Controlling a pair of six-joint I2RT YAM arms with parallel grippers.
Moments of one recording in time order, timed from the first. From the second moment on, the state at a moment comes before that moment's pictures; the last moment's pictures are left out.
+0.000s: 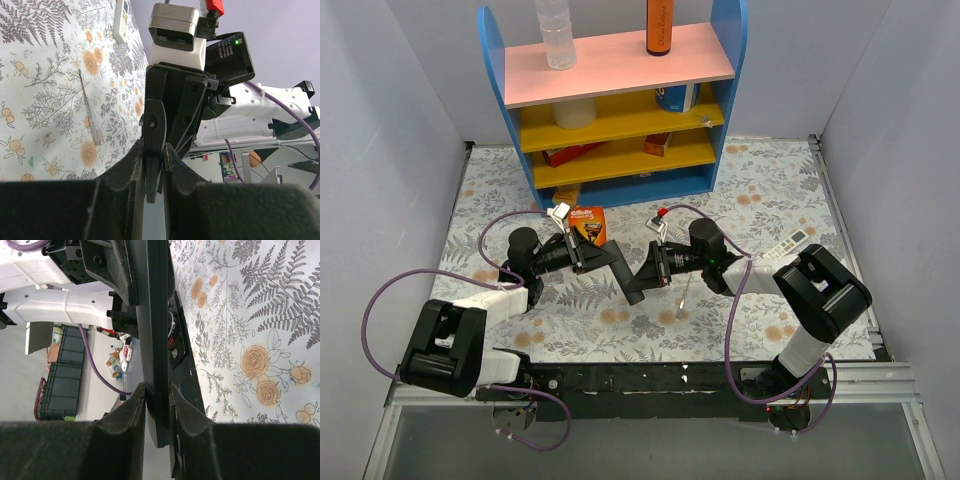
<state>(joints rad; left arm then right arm) -0.22 1.30 0.39 0.82 0.95 -1.15 0.71 1.66 0.67 0.76 -0.99 0.98</state>
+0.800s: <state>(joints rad) -0.20 1.30 0.38 0.73 0.93 -1.07 0.71 1.64 0.66 0.62 -0.96 0.88</state>
